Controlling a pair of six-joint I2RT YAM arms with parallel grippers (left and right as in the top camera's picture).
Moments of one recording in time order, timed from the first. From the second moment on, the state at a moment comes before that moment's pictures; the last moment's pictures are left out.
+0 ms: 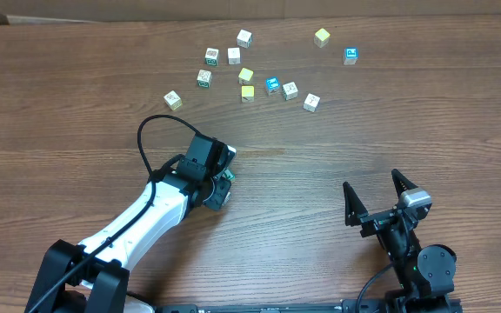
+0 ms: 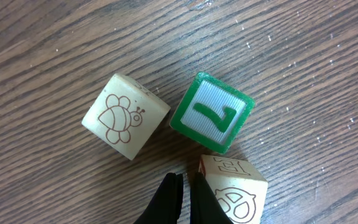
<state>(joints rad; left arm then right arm) -0.44 1.53 0.79 -0.47 -0.02 0.04 0.13 0.01 0.02 -0.02 -0.15 0.12</state>
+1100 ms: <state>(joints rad) -0.45 1.39 0.81 -0.68 0.15 -0.14 0.13 0.01 0.02 -0.02 -0.15 0.12</state>
